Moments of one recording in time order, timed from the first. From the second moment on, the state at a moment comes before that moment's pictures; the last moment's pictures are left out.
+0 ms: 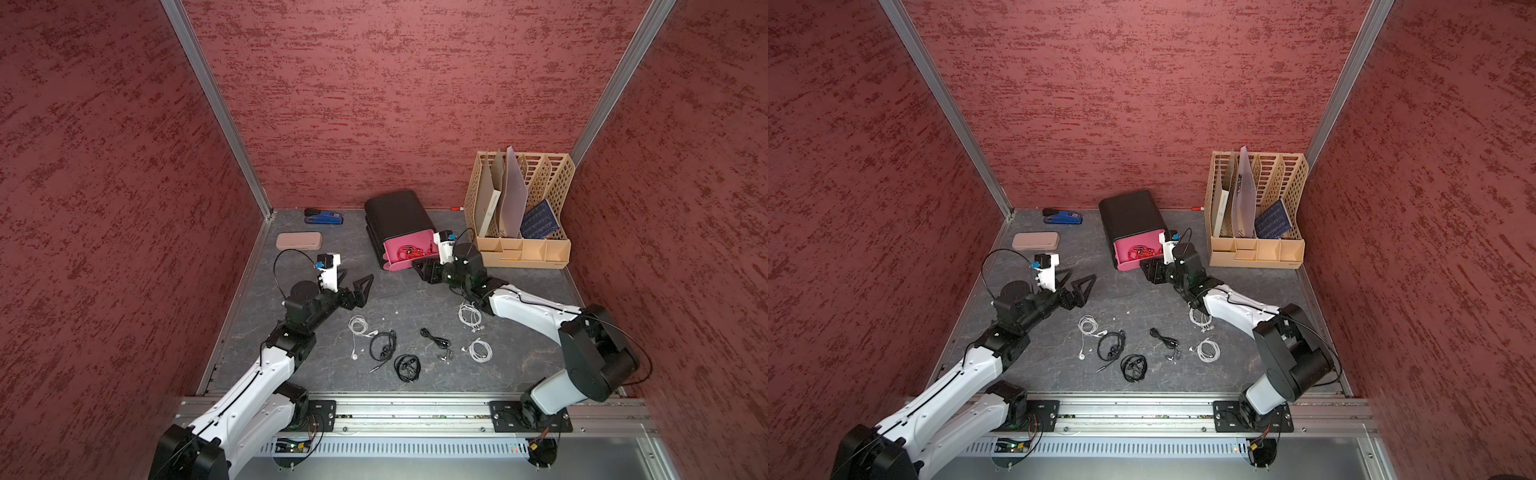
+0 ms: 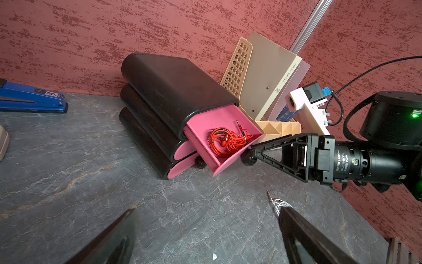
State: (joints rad) left arm -0.34 0.86 0.43 0.26 0.25 -0.36; right arm 0.53 1.56 0.90 0.25 -0.26 0.51
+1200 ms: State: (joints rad) left arm -0.34 0.85 0.43 0.26 0.25 -0.36; right arm 0.53 1.76 1.15 0.23 -0.24 0.47
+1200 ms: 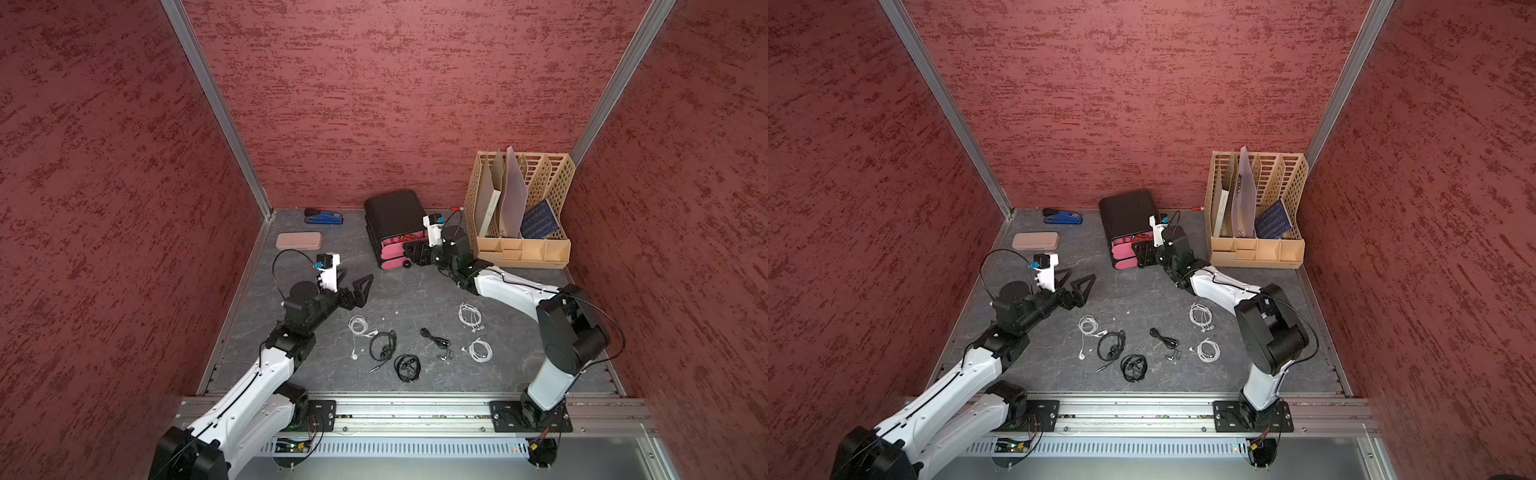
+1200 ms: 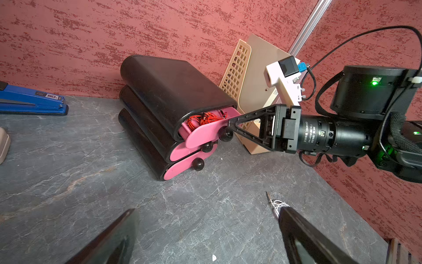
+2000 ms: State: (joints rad) left arm -0.34 0.85 0.42 0.26 0.25 -0.36; right arm 0.51 1.84 1.24 0.24 -0.24 0.46
